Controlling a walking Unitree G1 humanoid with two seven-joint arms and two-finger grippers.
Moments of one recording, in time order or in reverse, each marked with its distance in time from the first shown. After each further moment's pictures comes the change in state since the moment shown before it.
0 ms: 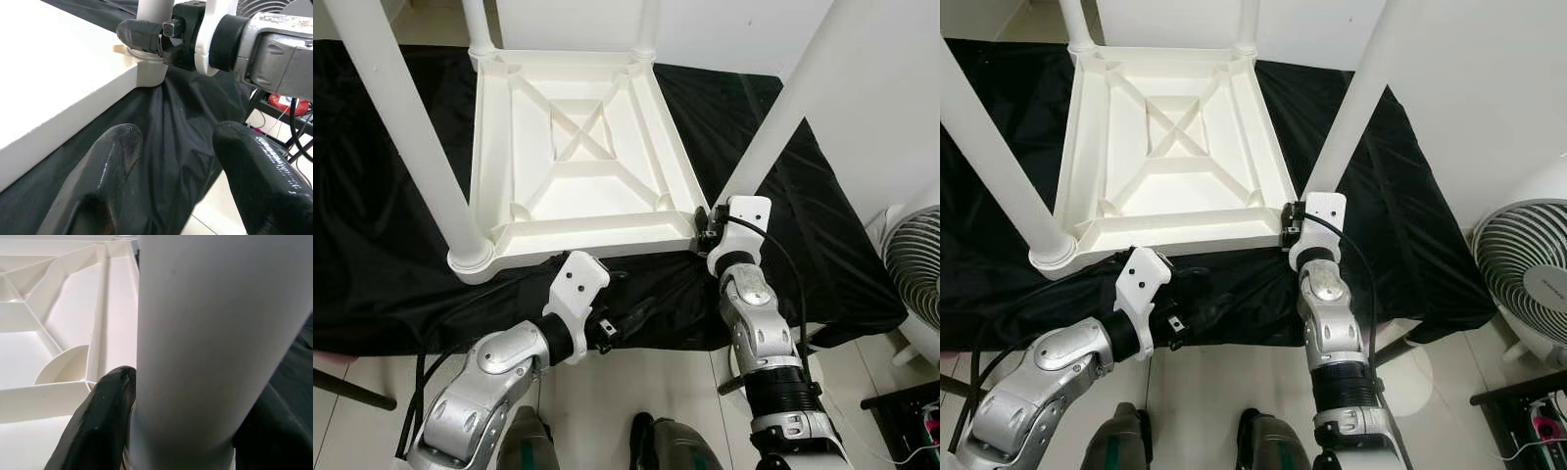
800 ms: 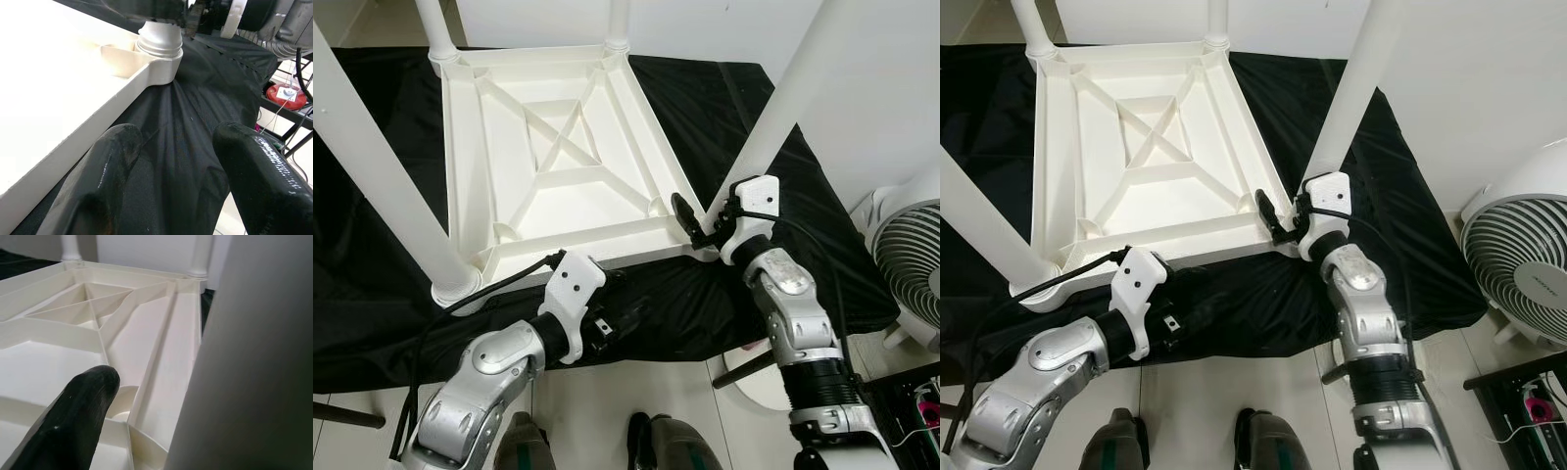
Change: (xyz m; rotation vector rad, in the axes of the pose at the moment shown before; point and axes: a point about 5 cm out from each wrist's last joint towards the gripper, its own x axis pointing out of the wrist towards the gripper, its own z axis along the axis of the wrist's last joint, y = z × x) left arm -0.004 0.002 0.000 0.008 0.008 0.011; right arm -0.001 -0.013 0.032 -0.125 -0.134 0.424
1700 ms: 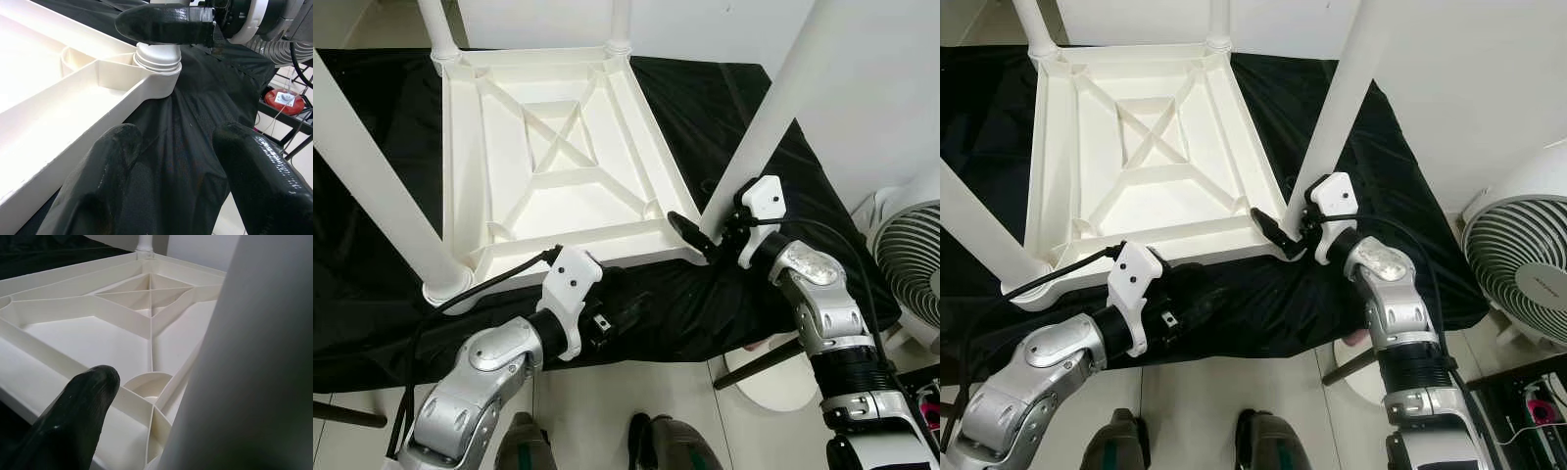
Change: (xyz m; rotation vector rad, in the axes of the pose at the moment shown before) left arm -0.002 0.001 0.005 -0.006 -0.009 -0.004; right arm -0.005 -0.007 0.002 -0.076 0.020 0.311
